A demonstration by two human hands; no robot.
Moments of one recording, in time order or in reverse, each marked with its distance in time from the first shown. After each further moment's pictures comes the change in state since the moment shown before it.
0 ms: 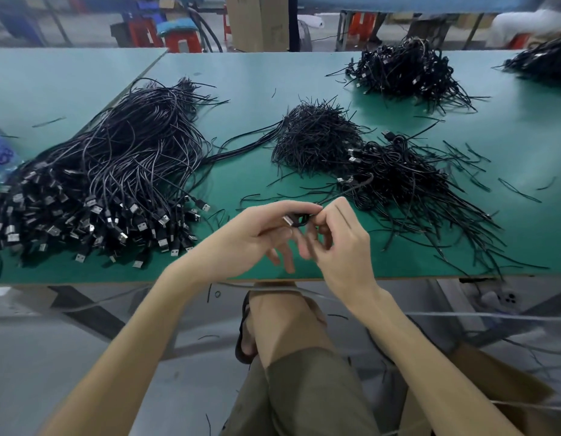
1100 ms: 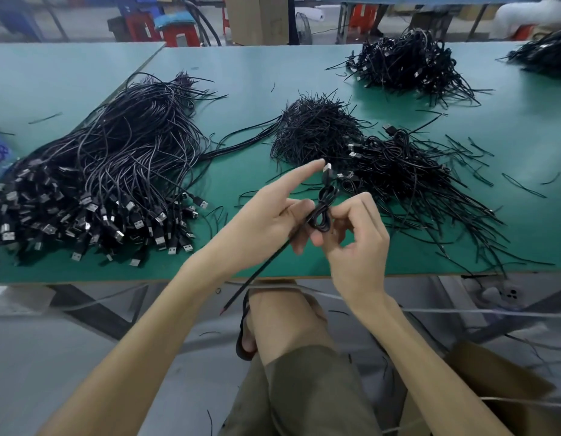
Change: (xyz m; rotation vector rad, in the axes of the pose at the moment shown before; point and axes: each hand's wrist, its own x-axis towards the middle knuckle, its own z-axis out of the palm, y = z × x) left_hand 0.016 0.024 0.014 -0.020 0.132 0.074; right_hand 0.002 -0.021 -0.019 0.140 0.140 0.121
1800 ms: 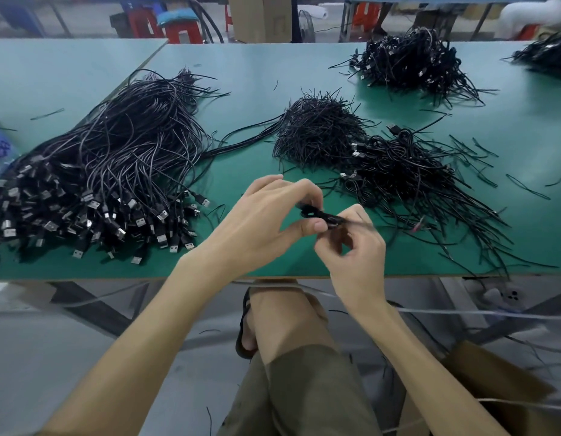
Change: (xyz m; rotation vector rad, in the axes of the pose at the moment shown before) left_hand 0.006 -0.027 -0.008 0.654 0.045 0.171; right_hand -0.011 0.005 0.003 0.036 -0.088 0.148
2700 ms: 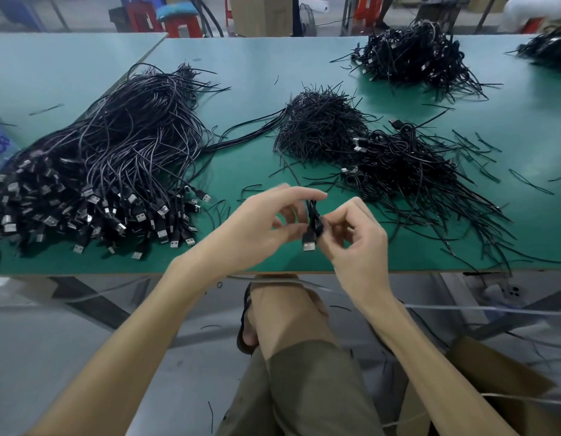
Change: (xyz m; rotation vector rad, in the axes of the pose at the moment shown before) left_hand -0.011 0.000 0.001 -0.333 -0.106 -0.176; right_hand 0.003 0.002 -0.005 0.118 -0.081 0.090
